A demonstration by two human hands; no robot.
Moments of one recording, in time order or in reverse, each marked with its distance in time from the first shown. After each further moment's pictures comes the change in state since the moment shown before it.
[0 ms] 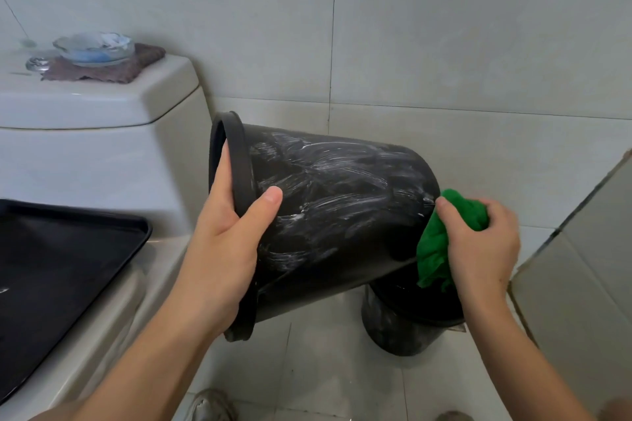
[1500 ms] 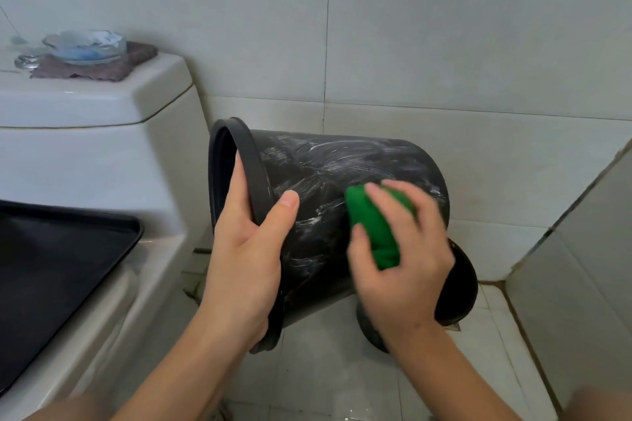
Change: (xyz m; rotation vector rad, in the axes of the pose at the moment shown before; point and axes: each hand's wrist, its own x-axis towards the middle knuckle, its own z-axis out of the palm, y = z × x) left_hand -0.006 -0.009 0.029 -0.145 0.096 0.002; right_hand -0.063 -0.026 0.028 0.066 0.013 -0.839
